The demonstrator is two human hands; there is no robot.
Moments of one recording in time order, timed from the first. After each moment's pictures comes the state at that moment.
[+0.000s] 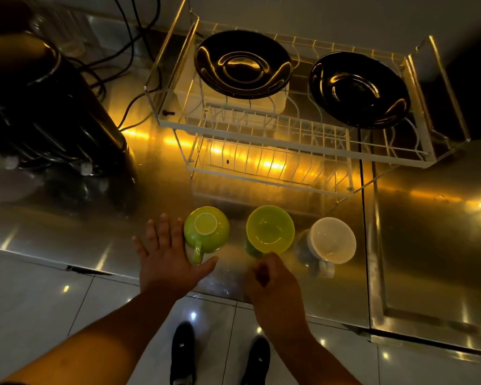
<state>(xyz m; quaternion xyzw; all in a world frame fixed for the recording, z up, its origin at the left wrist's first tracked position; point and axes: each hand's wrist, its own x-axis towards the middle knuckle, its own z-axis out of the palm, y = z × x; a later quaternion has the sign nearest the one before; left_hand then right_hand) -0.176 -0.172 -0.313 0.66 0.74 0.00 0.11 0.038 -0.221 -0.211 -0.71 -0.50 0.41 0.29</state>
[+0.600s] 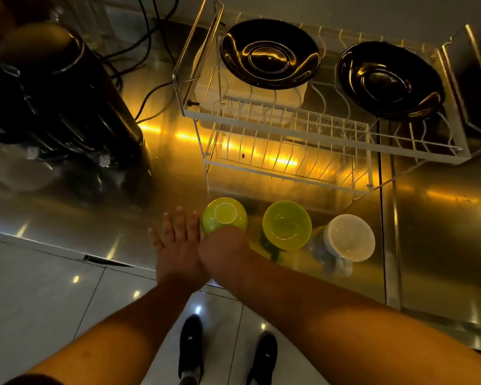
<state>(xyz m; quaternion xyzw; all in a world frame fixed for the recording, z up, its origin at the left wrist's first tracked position) -0.185 -0.172 -0.313 0.68 0.72 -0.09 0.13 -0.078 -0.137 -0.199 -0.42 -0.86 0.12 -0.27</state>
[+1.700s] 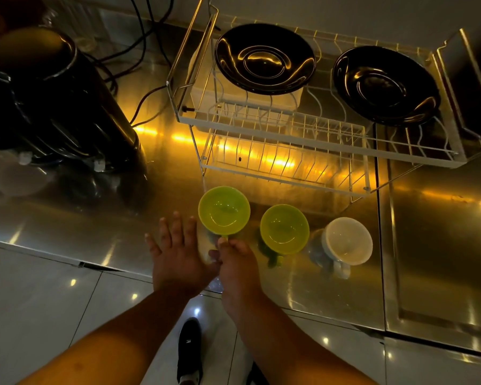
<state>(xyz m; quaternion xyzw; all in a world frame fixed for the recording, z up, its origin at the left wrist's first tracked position) -0.179 -0.174 -0.305 0.67 0.73 -0.01 0.14 -0.065 -0.175 -0.241 -0.65 -0.13 0.63 0.40</state>
